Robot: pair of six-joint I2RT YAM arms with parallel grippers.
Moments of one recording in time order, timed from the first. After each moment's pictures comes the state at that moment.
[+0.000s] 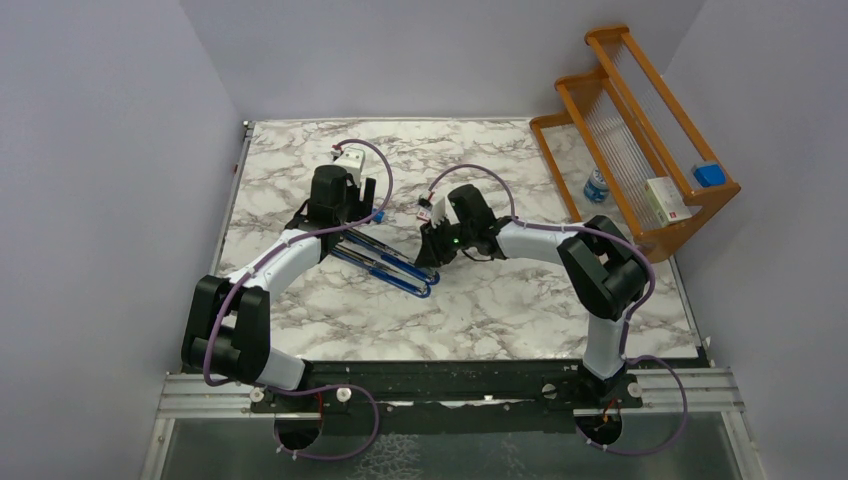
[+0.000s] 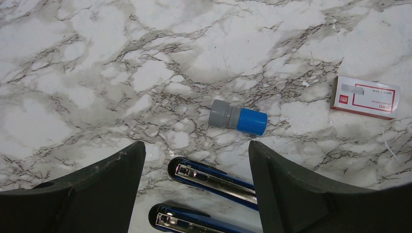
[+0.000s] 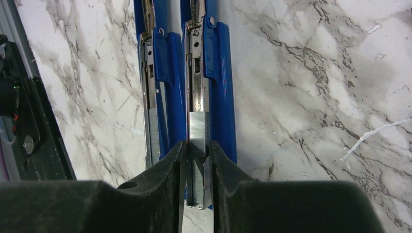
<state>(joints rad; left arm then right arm) -0.28 1.44 0.87 0.07 -0.14 0.03 0.68 1.91 1.11 0.07 -0.58 0.12</state>
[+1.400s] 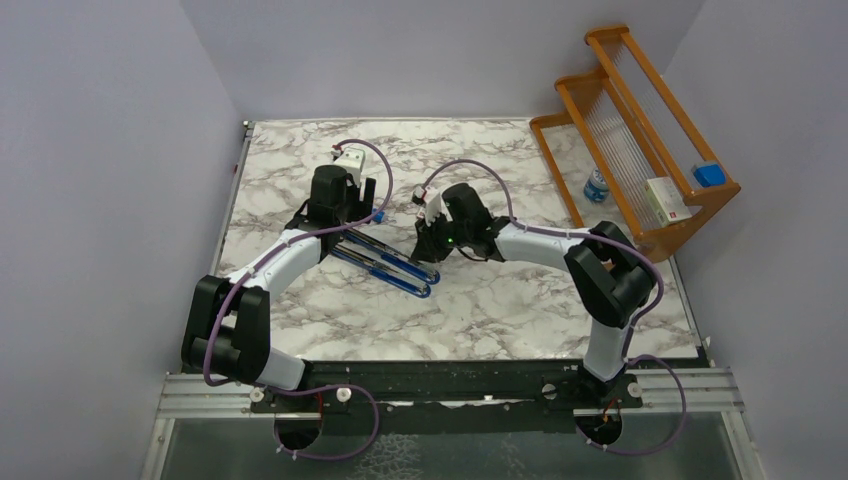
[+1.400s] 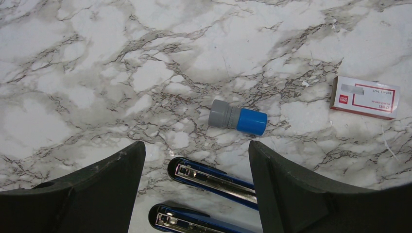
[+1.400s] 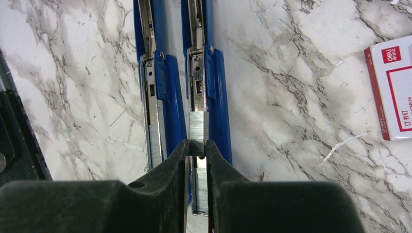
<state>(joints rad) -0.28 1.44 0.87 0.07 -0.14 0.03 0.72 1.86 1.12 0.07 -0.44 0.08</state>
